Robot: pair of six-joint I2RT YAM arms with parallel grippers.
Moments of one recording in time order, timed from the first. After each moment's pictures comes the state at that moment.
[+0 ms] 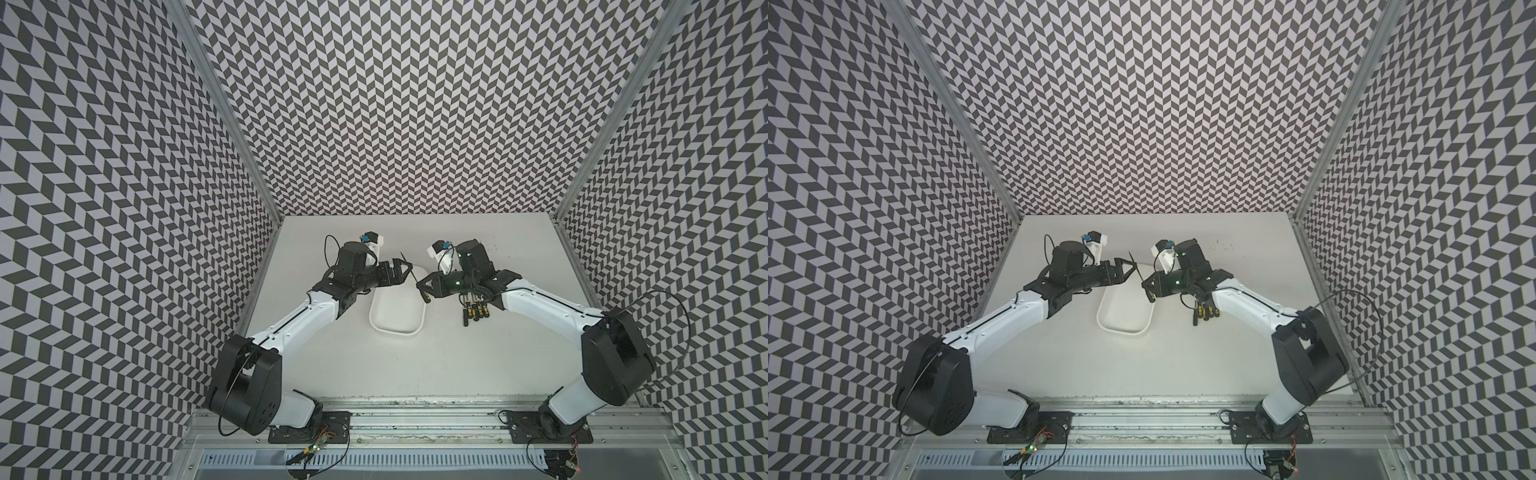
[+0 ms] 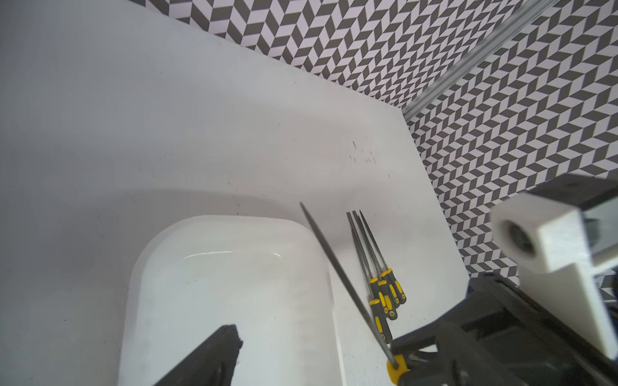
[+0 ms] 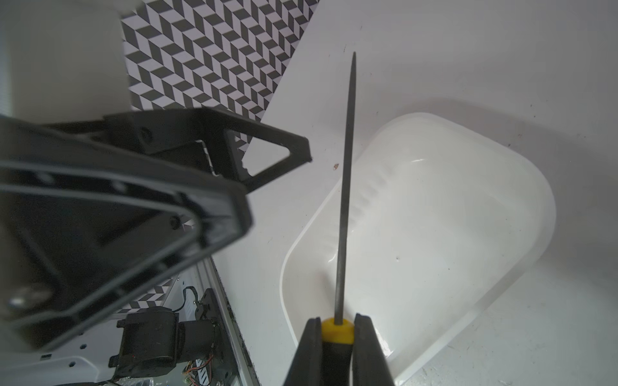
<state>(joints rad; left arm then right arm) -0.42 1.43 0.93 -0.02 0.39 -0.54 0.58 1.60 1.12 -0.16 -0.55 0.41</state>
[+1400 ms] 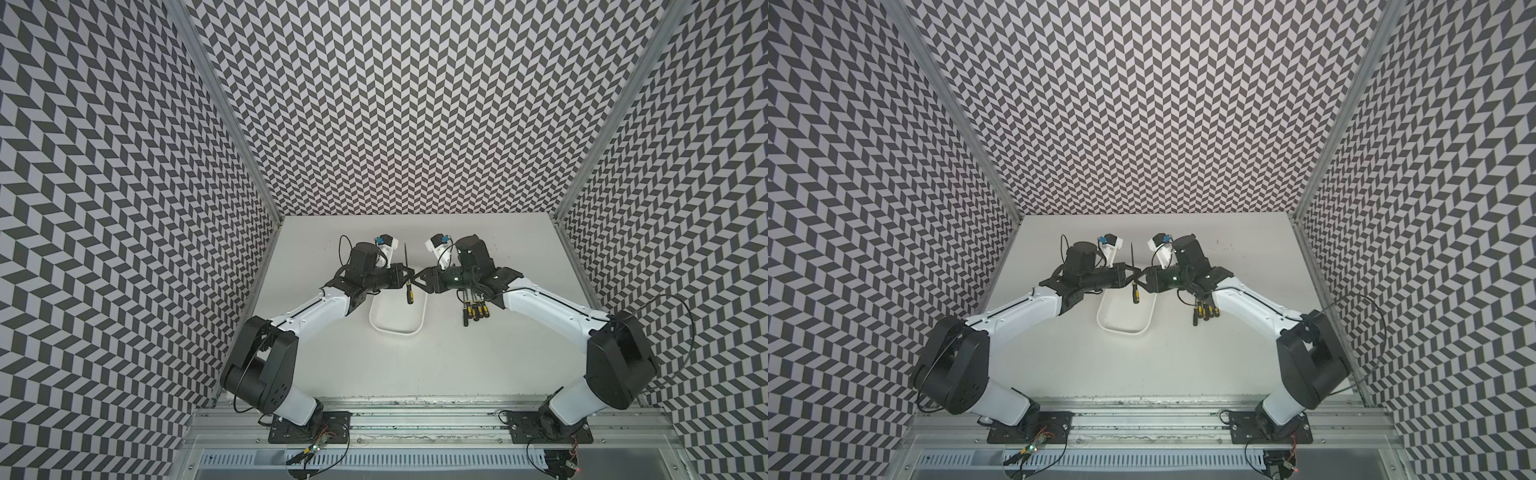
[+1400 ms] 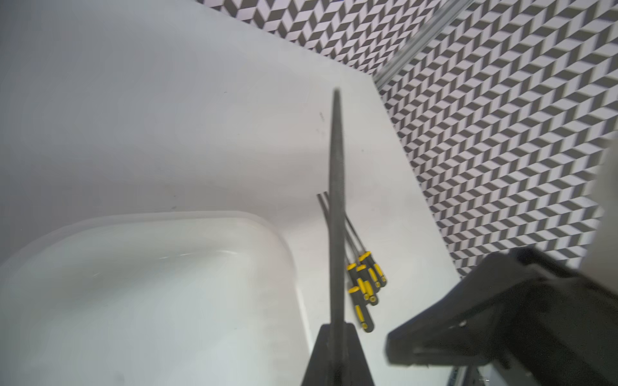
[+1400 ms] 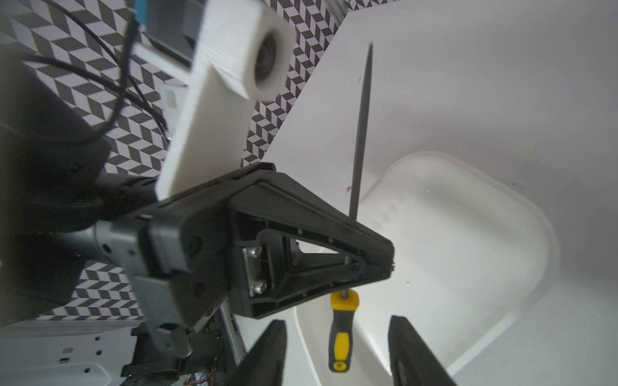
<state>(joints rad) -0.46 1.53 0.96 0.01 0.47 -0.50 0.60 1.56 1.14 -0.15 -0.49 0.42</state>
